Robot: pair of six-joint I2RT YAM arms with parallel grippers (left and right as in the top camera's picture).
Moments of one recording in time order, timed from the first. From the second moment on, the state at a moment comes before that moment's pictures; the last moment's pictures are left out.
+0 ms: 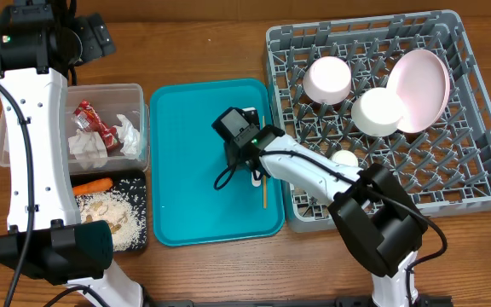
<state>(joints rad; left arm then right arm) 0.11 1.85 2.14 -1.17 -0.19 -0.29 0.75 2.05 1.42 -0.60 0.20 0.55</state>
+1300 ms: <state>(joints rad) 0.11 1.85 2.14 -1.18 -0.19 -0.29 0.75 2.09 1.42 -0.56 0.20 0.55</state>
